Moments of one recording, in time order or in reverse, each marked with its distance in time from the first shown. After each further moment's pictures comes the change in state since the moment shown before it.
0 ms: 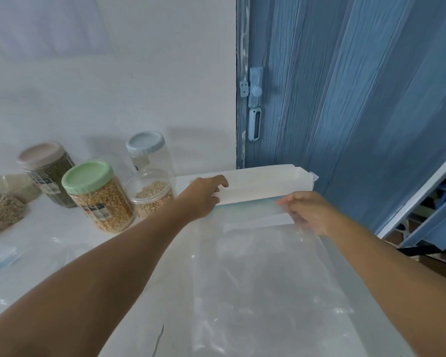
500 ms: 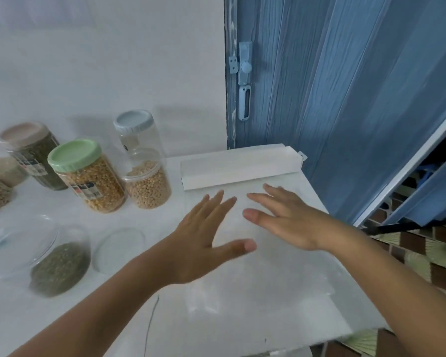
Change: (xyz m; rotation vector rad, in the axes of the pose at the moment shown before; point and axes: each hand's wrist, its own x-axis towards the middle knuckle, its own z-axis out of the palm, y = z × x) left_hand -0.157 0.063 0.000 -0.158 -0.265 0.068; right_hand -0.130 -0.021 0.015 -0.767 -0.332 -0.289
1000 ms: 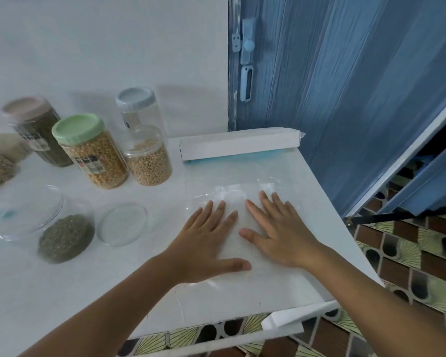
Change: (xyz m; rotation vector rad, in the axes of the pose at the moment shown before) left_hand 0.001 -0.047 0.084 0.421 -0.036 0.062; right_hand 0.007 0.048 0.100 -0.344 0.085 -0.033
